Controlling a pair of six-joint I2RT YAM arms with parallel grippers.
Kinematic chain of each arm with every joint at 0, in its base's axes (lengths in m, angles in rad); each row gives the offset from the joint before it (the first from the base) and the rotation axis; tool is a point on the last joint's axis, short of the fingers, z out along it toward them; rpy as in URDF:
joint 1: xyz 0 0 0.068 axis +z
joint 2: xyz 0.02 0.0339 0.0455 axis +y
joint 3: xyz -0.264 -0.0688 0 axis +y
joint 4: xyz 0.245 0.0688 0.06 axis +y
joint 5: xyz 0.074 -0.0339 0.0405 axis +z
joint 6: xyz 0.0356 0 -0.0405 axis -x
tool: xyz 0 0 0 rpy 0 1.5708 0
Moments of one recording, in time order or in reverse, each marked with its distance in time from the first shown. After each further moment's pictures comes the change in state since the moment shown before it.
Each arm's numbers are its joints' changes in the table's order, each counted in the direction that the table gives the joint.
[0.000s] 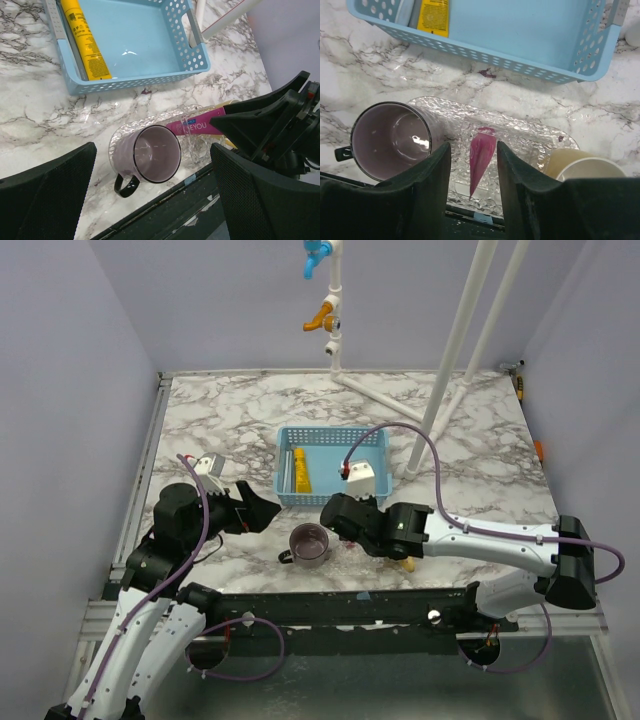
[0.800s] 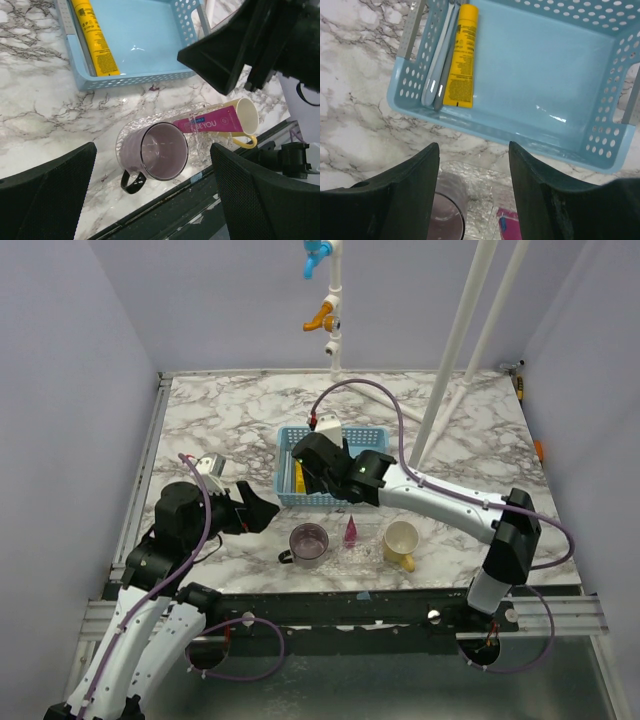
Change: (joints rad) left arm 0.000 0.008 -0.007 0.024 0.018 -0.014; right arm -0.191 0.305 -0.414 -0.013 0.122 0.209
